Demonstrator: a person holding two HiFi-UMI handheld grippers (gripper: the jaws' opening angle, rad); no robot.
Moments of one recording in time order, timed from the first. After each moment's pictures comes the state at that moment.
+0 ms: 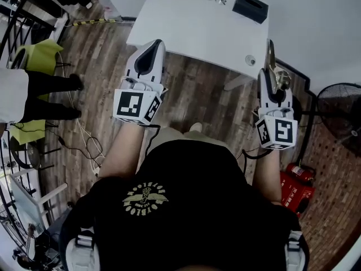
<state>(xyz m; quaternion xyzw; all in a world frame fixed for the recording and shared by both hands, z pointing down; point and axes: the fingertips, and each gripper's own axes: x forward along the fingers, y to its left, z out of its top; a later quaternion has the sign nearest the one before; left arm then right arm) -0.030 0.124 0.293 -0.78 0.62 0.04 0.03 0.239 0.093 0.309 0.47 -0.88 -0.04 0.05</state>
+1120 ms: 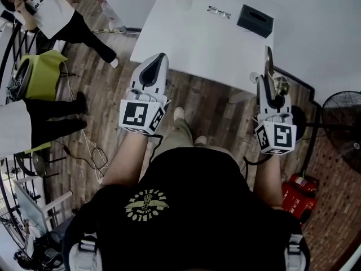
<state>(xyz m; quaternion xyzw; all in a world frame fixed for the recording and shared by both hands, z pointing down) -0.048 0.067 0.310 -0.78 0.63 0.02 0.02 0.217 0.029 0.319 0.47 -0.88 -0.03 0.05</state>
